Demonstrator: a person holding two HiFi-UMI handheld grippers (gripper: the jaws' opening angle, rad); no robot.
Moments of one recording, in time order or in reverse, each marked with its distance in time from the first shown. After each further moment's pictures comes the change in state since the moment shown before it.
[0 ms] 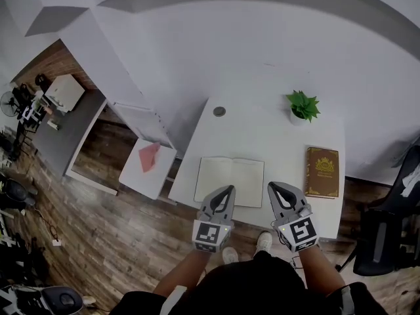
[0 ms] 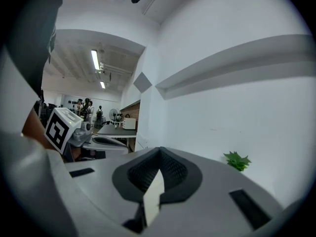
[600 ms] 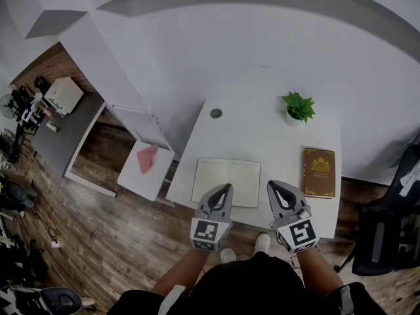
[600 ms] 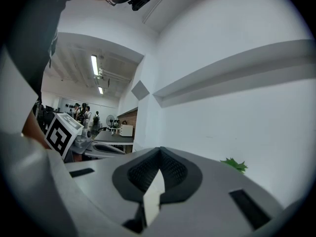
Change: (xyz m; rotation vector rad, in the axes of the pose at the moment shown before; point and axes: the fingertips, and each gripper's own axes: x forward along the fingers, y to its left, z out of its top) left arm 0.004 -0.004 0.008 -0.001 0.013 0.013; right arm -0.015 -0.006 0.021 0.001 -0.088 -0.028
